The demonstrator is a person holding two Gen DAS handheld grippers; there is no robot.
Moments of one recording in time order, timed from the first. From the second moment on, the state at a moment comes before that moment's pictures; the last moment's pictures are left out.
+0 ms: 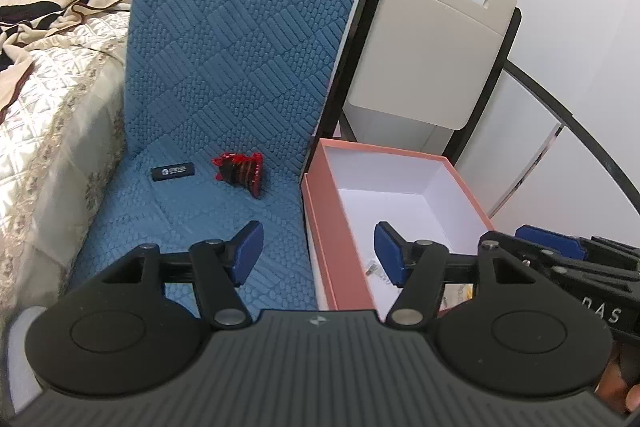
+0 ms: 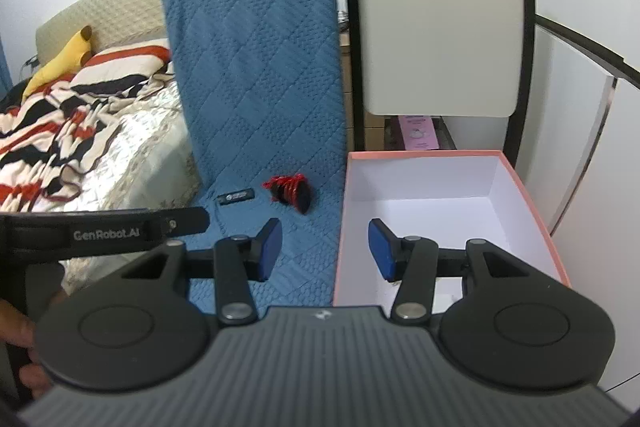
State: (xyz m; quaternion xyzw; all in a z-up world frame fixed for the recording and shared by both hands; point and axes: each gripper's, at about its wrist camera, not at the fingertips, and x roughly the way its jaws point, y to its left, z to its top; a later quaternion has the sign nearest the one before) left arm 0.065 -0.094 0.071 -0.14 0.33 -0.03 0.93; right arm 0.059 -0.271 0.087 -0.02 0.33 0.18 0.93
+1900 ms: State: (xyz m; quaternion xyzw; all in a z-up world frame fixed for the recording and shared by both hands) left arm 0.205 0.052 -0.126 -0.16 0.38 0.02 0.91; right arm 0.164 -0.178 -0.052 -0.08 0.33 0.23 0.91
